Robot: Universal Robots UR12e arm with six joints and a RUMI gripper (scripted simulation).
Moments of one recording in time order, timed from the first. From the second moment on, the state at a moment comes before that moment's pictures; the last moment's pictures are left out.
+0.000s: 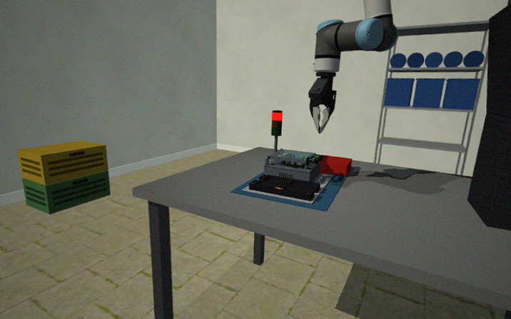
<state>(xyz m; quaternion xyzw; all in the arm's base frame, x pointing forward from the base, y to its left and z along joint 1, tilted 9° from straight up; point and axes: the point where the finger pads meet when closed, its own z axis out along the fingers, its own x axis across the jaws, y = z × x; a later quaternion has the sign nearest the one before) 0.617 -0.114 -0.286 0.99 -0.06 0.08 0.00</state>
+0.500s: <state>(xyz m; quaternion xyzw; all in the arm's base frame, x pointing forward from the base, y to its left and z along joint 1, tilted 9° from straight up) 0.616 -0.113 -0.286 0.99 -0.11 0.08 0.00</state>
